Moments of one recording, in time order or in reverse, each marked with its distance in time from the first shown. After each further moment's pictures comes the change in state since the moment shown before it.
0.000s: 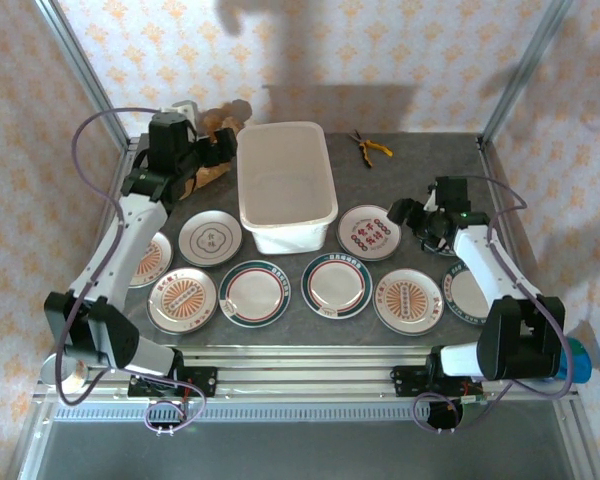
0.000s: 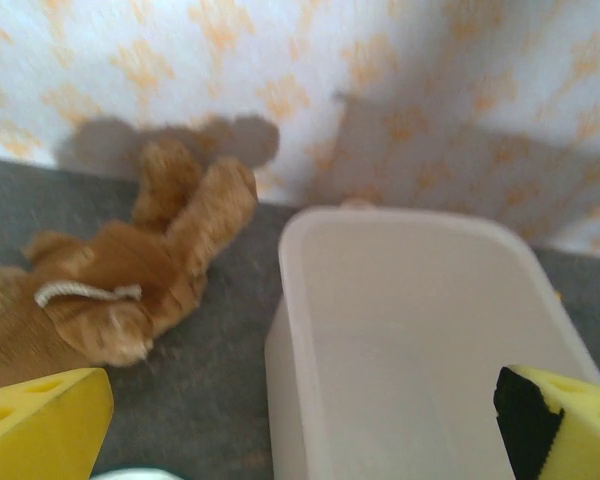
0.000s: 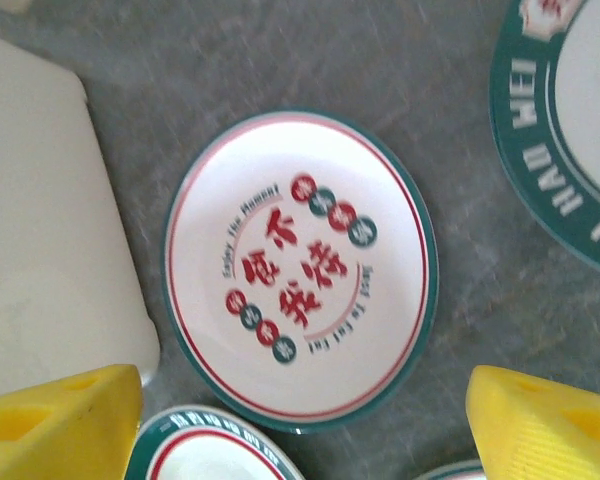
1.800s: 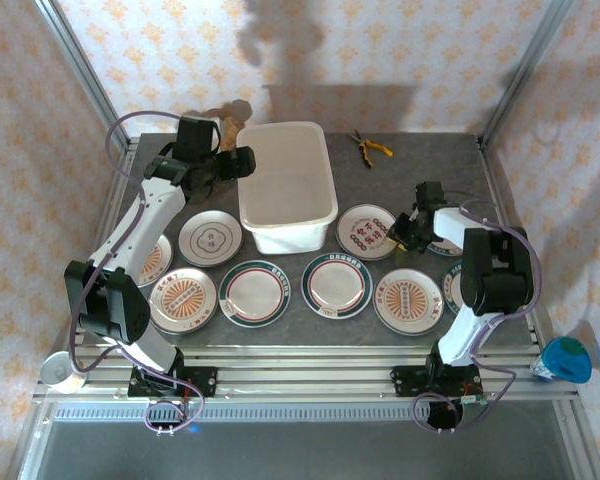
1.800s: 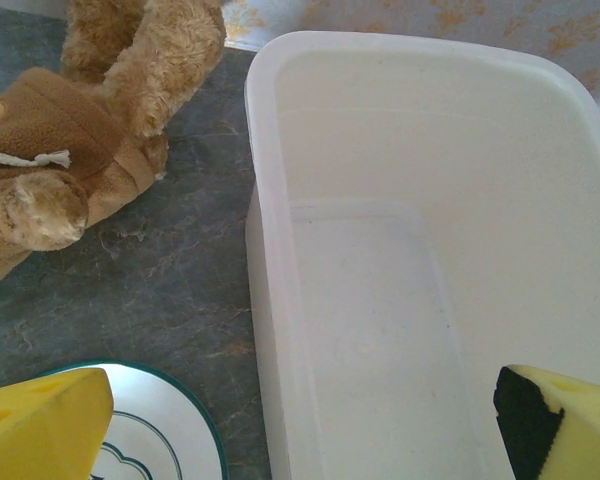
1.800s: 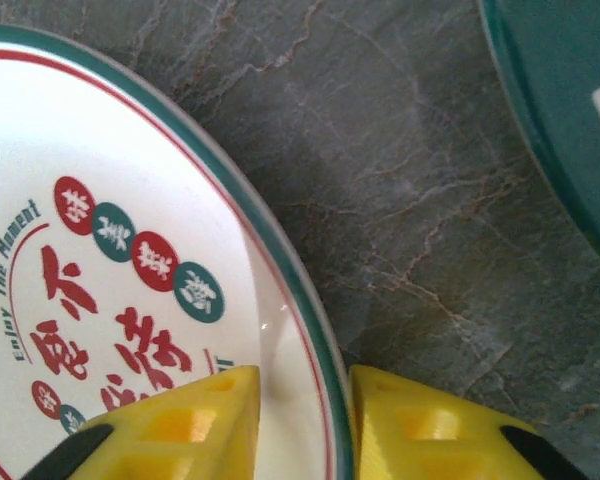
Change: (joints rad) left arm -0.046 0.135 0.077 -0.180 0.044 -0.019; right arm -0.003 0.410 0.050 0.111 -0.010 0.050
